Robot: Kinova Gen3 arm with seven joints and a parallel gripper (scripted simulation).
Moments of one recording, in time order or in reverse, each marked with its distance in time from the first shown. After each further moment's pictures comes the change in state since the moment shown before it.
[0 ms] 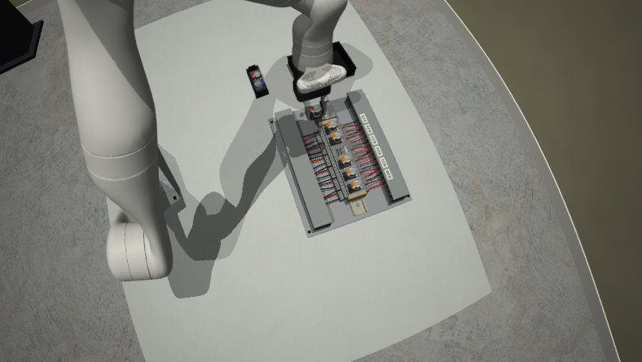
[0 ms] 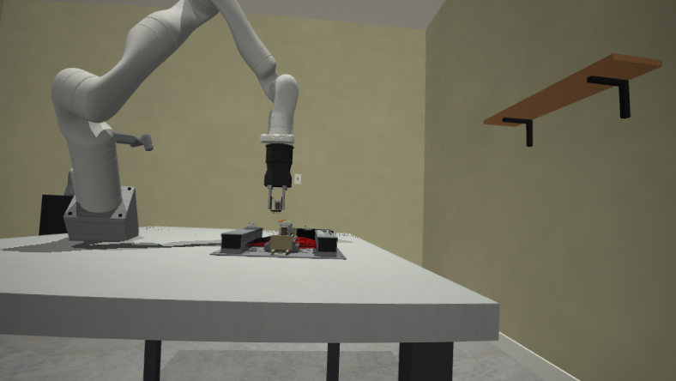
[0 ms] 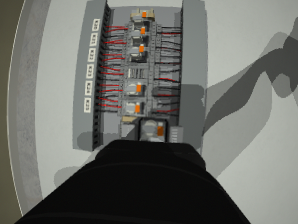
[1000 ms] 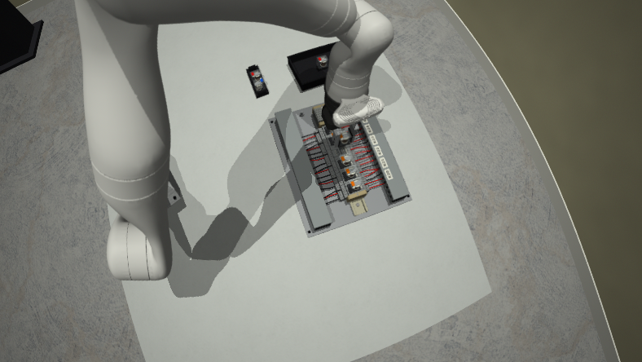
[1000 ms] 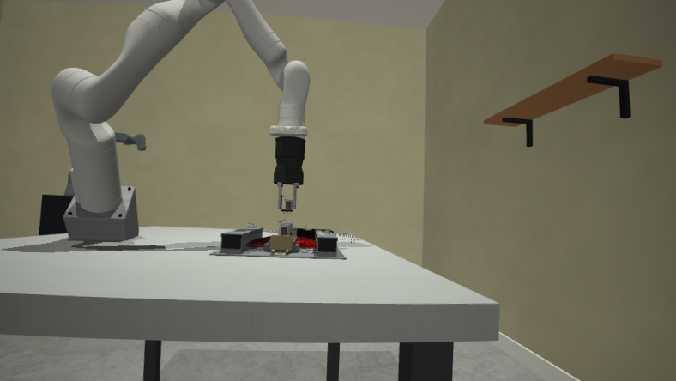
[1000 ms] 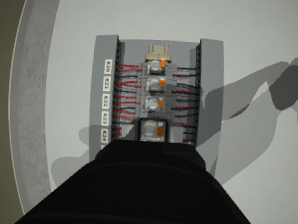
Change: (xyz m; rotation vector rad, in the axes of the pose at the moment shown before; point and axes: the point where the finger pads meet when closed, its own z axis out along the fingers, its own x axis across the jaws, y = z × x) arm -0.033 -0.084 0.000 -0.003 0.004 0.005
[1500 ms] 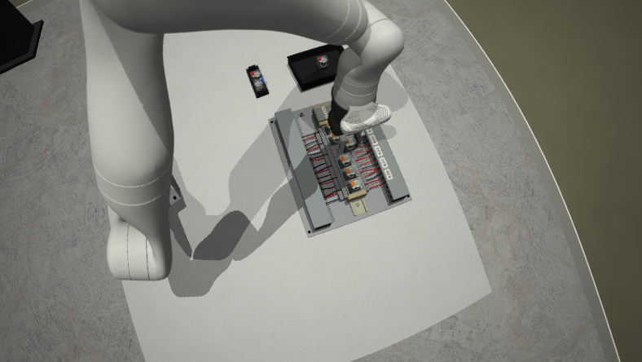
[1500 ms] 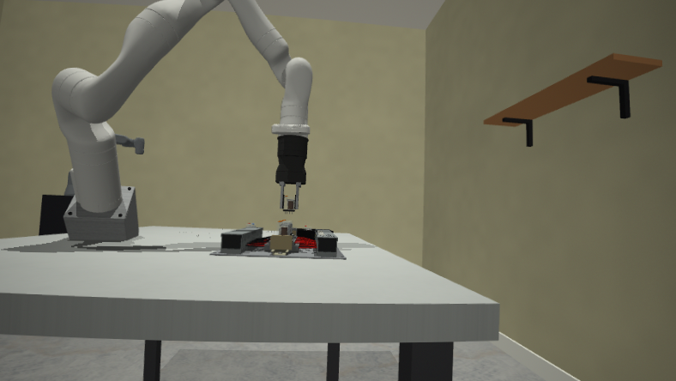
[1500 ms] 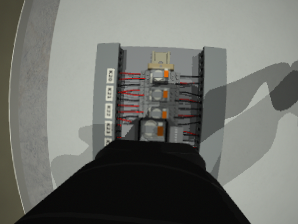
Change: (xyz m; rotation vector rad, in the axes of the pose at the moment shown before) arm -0.006 -0.016 0.000 -0.005 0.002 0.009
